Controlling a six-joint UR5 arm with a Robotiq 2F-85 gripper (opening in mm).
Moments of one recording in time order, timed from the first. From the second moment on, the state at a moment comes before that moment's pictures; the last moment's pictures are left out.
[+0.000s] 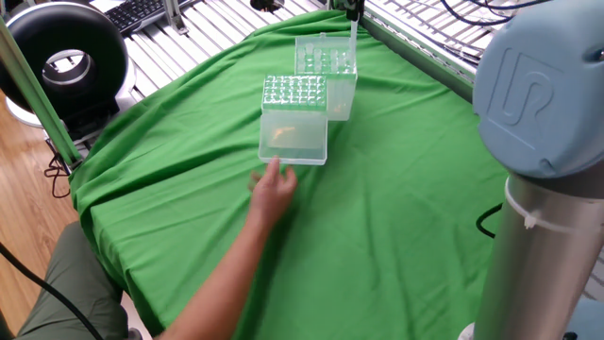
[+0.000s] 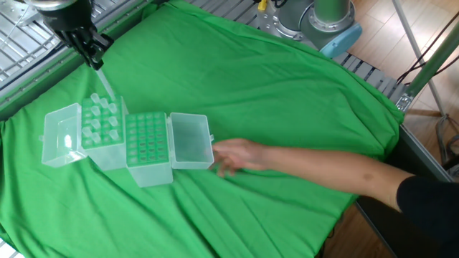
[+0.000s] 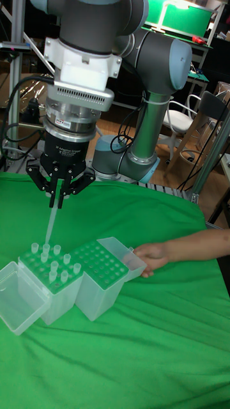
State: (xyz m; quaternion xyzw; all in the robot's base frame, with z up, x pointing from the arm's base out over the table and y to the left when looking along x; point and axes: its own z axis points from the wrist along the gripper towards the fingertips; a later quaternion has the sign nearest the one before) arm 0.593 -0.127 0.255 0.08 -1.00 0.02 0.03
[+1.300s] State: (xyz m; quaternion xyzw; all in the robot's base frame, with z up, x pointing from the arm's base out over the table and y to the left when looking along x) arm 0.603 -0.110 0.289 0.11 -0.99 0.01 0.01
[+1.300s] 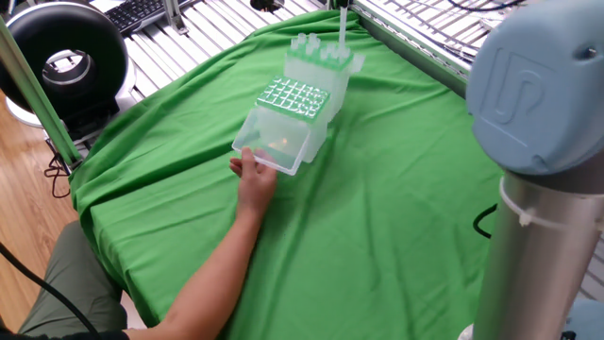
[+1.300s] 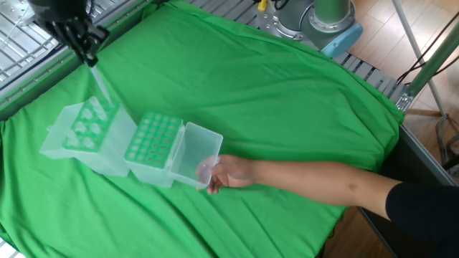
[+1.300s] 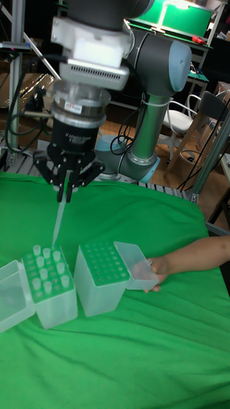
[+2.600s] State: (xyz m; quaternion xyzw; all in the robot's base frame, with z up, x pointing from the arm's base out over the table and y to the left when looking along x) arm 0.613 -0.028 0.307 0.12 -0.99 -0.01 0.03
